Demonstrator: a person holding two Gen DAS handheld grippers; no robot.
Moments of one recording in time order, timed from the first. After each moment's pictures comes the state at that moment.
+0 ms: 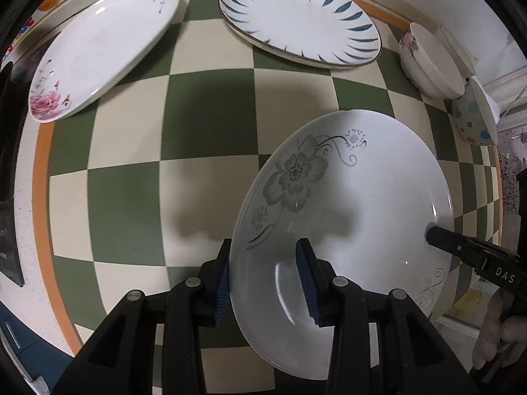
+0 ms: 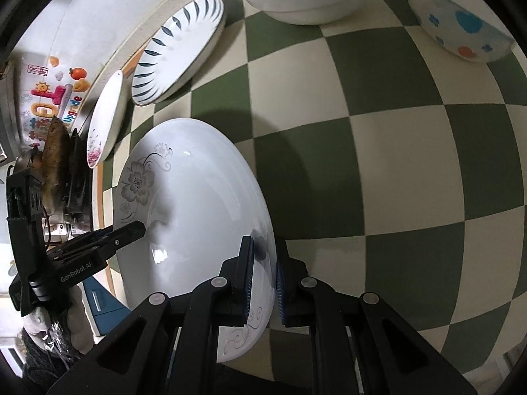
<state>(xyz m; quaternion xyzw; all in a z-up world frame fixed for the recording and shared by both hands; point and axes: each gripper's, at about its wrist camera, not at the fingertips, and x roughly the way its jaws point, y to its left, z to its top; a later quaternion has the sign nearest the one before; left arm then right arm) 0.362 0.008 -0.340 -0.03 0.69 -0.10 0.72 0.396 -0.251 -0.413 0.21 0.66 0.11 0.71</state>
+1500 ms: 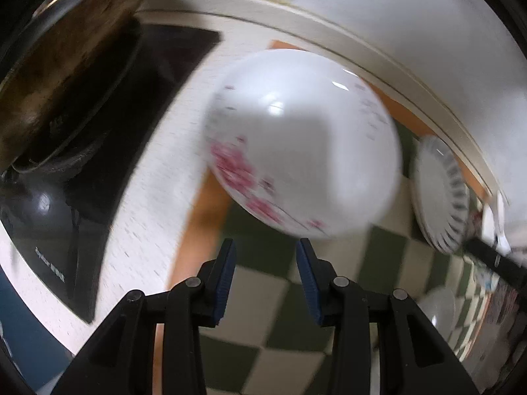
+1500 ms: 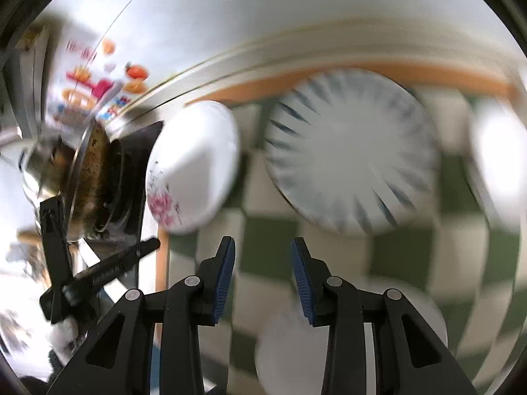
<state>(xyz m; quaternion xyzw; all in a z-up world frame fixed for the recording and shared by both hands) 0.445 0.214 -0.313 -0.17 0.62 0.06 0.76 0.567 -0.024 -0.333 0.12 0.61 0.20 0.76</state>
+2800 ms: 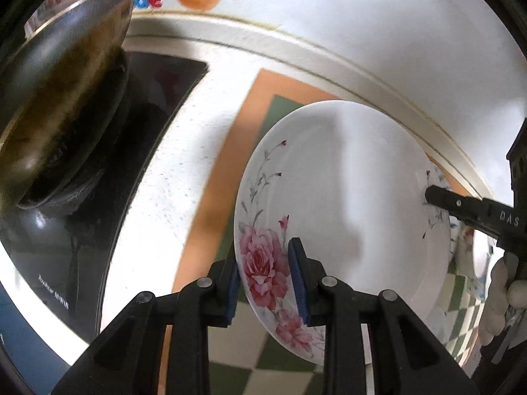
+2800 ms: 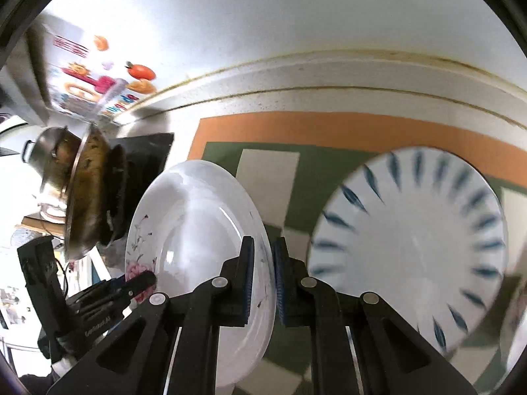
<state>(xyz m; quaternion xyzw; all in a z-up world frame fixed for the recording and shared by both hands) 0.478 0.218 -0.288 -0.16 0.60 0.03 0.79 0.627 -0.026 -0.349 0.13 0.61 0.25 0.74</state>
